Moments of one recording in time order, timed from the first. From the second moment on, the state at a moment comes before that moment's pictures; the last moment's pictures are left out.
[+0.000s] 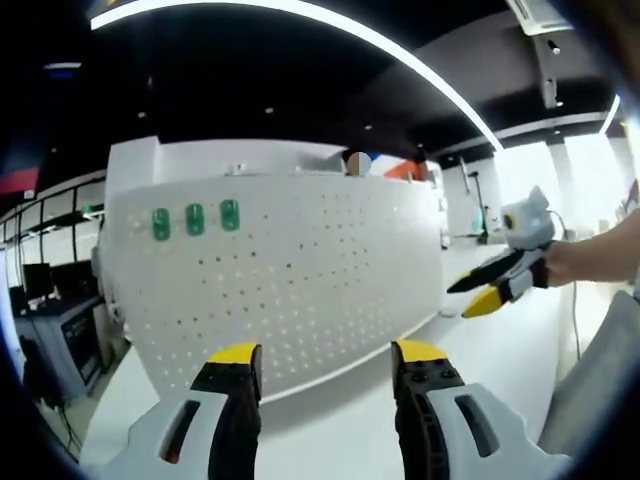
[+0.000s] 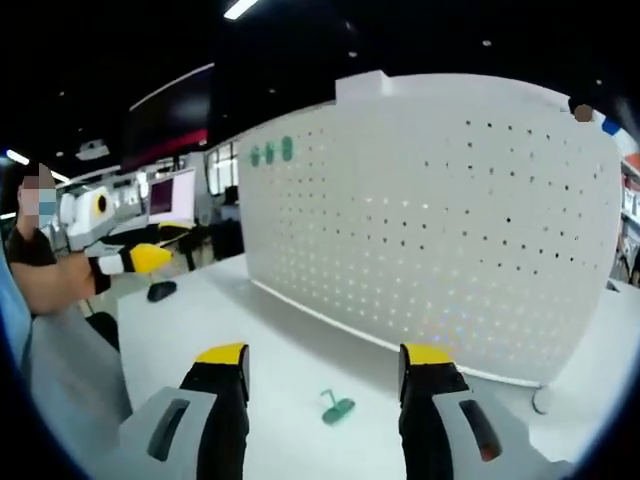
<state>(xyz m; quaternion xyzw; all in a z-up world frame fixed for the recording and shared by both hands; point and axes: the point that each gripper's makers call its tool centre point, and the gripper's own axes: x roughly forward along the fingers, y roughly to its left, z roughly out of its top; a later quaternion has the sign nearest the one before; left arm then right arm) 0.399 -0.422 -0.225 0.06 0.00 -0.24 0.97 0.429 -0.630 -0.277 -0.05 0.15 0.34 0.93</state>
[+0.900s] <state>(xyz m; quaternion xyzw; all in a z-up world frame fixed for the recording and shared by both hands) 0.396 -0.433 -0.232 0.07 0.01 -0.26 0.96 0.443 -0.636 -0.347 -0.02 0.22 0.30 0.93</state>
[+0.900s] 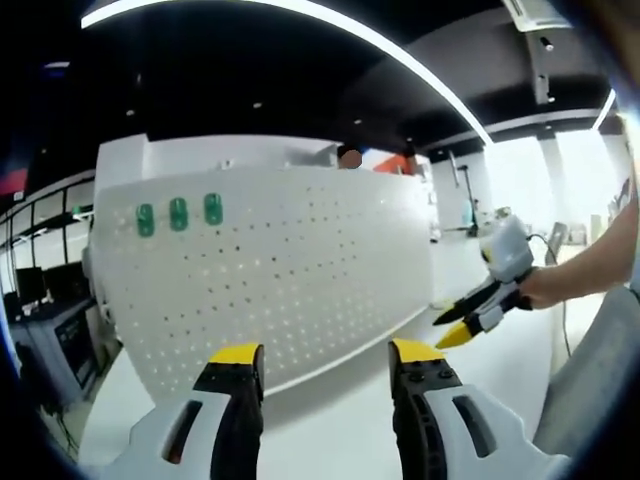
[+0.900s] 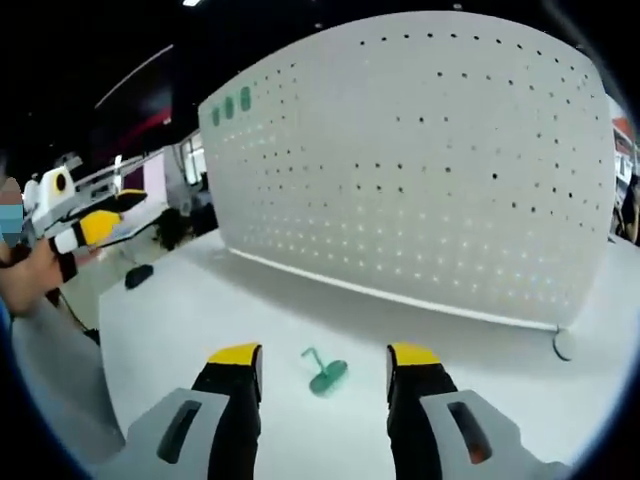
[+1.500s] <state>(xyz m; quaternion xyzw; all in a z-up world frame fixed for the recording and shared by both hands) 0.396 -0.432 -0.232 0.06 0.01 -0.26 0.96 0.442 -0.629 -0.391 -0.02 0.28 0.30 0.91</state>
